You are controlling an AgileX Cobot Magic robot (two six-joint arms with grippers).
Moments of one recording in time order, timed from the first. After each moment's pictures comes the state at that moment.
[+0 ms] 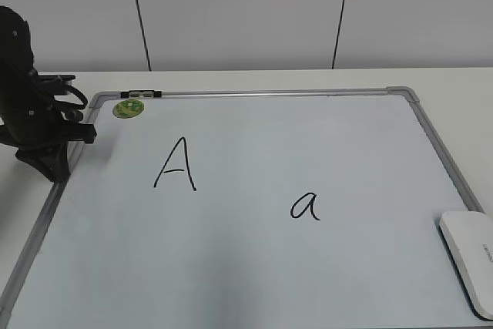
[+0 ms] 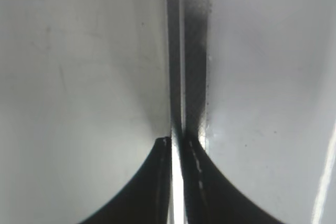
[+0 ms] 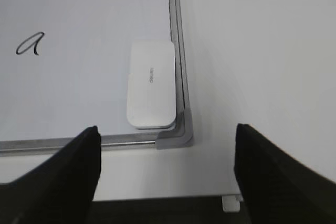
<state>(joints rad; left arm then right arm) -0.10 2.14 -1.48 -0.02 0.95 -0.10 0.04 0.18 -0.51 -0.04 1.14 0.06</state>
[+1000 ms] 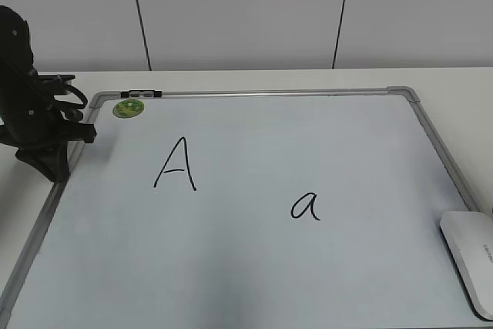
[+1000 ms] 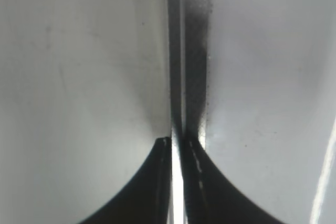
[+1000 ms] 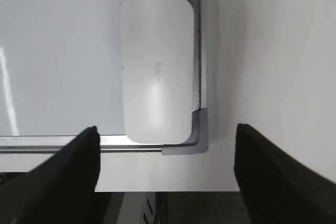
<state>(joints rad) -0.10 2.14 -1.48 -0.03 0.96 -0.10 0.04 1.32 -0.91 0.01 1.08 0.02</state>
